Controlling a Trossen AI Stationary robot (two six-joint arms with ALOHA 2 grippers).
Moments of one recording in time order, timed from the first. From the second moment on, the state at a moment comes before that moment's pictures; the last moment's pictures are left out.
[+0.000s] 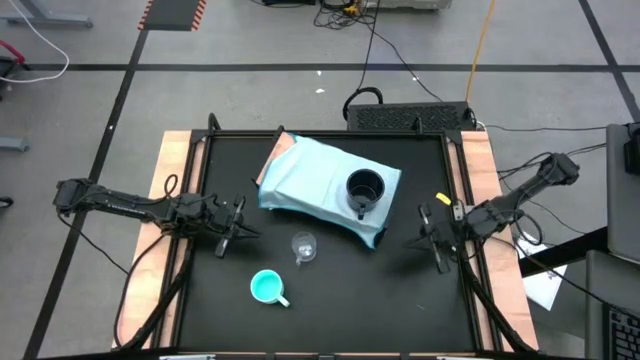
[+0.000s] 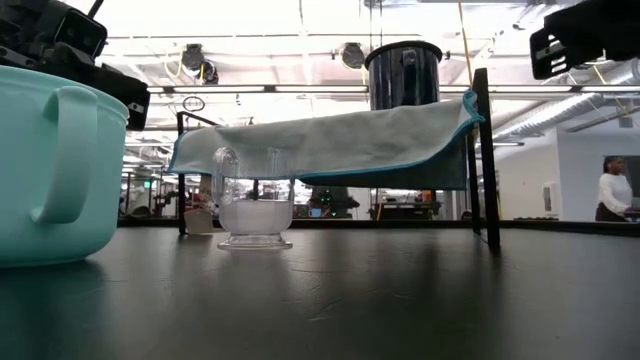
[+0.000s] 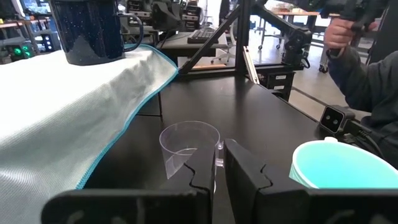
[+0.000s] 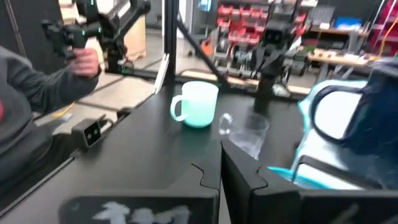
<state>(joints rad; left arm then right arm) -0.08 0.52 0.01 0.42 0.21 0.02 0.56 0.45 0.19 0.15 0.32 -0.02</state>
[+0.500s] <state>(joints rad) -0.08 0.52 0.01 0.42 0.21 0.02 0.56 0.24 0.04 0.14 0.35 -0.04</state>
